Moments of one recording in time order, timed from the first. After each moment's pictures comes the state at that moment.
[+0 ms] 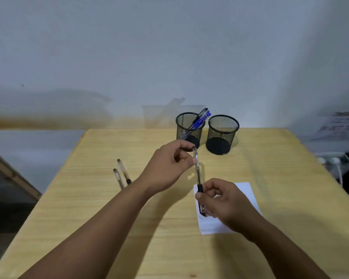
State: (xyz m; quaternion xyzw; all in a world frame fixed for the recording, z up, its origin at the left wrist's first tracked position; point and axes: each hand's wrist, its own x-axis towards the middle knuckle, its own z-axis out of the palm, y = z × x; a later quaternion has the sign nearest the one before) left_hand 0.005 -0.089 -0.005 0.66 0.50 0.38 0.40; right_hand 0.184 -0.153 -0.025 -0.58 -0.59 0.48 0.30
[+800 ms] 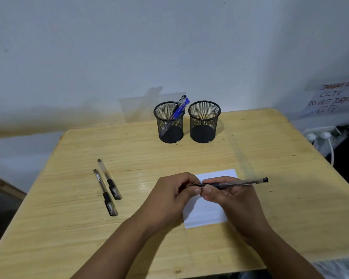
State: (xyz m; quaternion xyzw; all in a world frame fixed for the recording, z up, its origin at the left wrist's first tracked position) left_hand 0.047 -0.143 -0.038 0.72 0.48 0.29 0.42; right_hand 0.221 -0.174 -0.037 -0.57 -0.46 0.48 0.48
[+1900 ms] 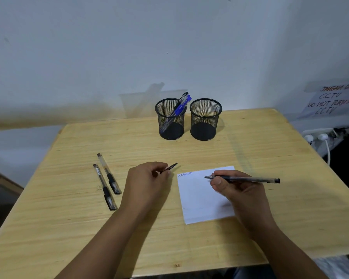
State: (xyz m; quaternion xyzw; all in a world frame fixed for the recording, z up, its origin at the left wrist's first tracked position) left_hand 0.020 -0.127 -0.048 0.58 0.68 0.34 0.29; right_hand 0.233 -0.173 -0.047 -0.59 -0.43 0.46 0.52
